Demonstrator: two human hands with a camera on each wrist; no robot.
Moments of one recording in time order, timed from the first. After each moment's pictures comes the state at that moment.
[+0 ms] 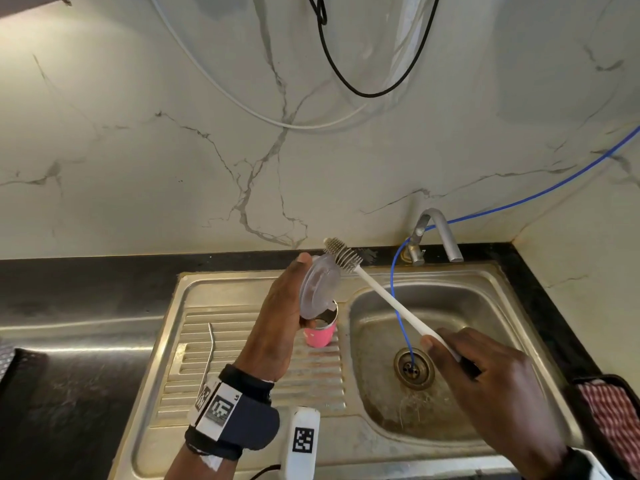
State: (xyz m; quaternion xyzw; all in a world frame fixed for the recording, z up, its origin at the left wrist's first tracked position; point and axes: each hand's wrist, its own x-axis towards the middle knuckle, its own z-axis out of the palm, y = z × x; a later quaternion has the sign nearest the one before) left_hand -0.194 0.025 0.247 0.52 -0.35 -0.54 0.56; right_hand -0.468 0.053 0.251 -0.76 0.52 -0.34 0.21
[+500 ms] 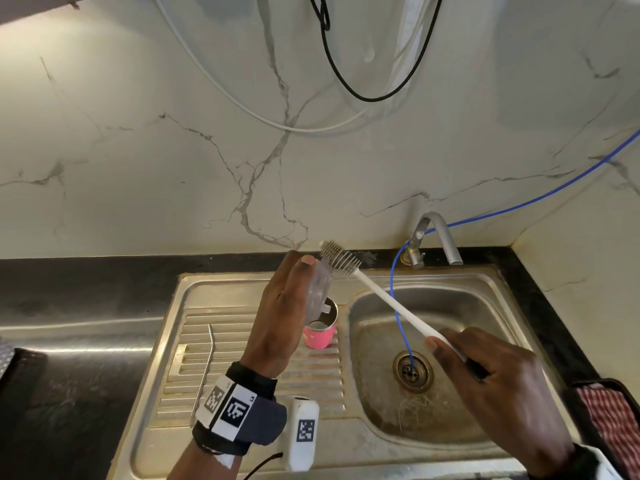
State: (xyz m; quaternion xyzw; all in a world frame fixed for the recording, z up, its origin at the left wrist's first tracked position) left_hand -0.196 0.026 0.255 0.52 -0.46 -0.44 0.57; right_hand -0.471 0.054 0.267 -0.78 0.50 -0.34 0.18
